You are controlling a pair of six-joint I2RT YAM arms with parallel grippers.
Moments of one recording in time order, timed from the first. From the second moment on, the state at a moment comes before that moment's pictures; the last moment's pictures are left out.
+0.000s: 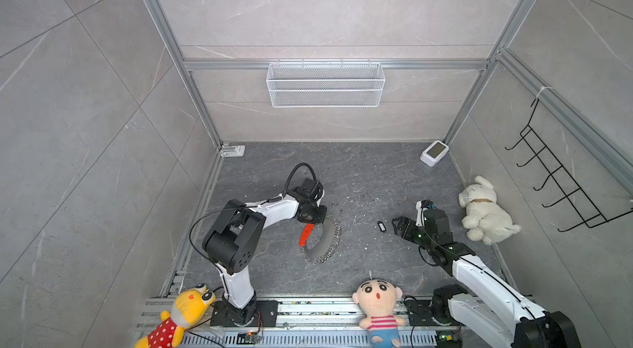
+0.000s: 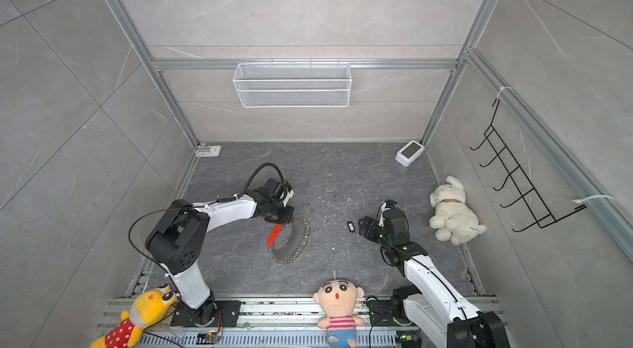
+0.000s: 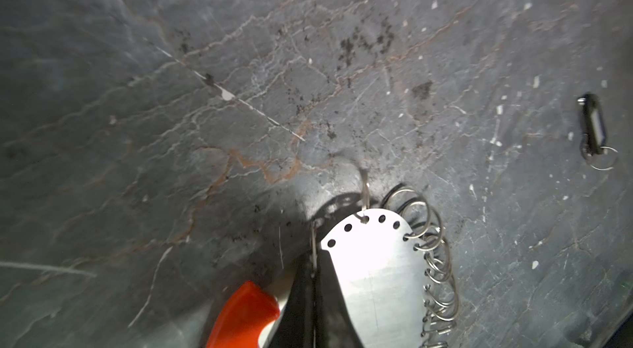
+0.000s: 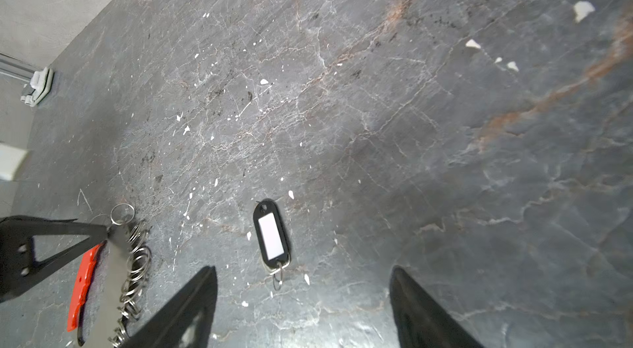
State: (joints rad) left arm -0.60 1.74 1.00 -0.37 0.25 -0.30; right arm 0.20 0.93 0.34 -0.14 -0.12 0.55
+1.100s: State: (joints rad) left arm -0.63 1.46 0.50 0.67 -0.01 -0.20; right arm 0.20 1.15 0.57 -0.42 -0.21 0.60
